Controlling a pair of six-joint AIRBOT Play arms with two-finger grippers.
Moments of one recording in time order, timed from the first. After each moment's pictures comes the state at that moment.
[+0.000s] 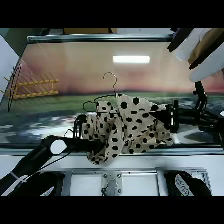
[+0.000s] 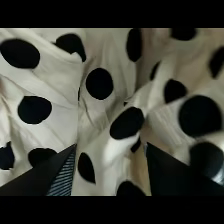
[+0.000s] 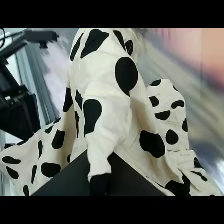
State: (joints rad) left arm -0.64 -0.83 0.45 0.99 -0.81 -1.81; right arm -0.30 -0.91 0.71 -0.24 1.50 0.08
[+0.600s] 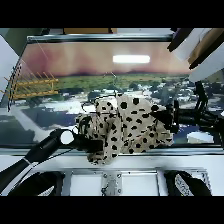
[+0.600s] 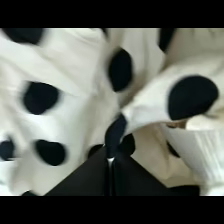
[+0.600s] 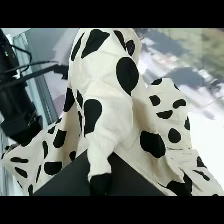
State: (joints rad) left arm -0.59 -1.00 0.52 0.98 -0.93 -1.80; right arm -0.30 -0.91 0.71 -0.24 1.52 0.10
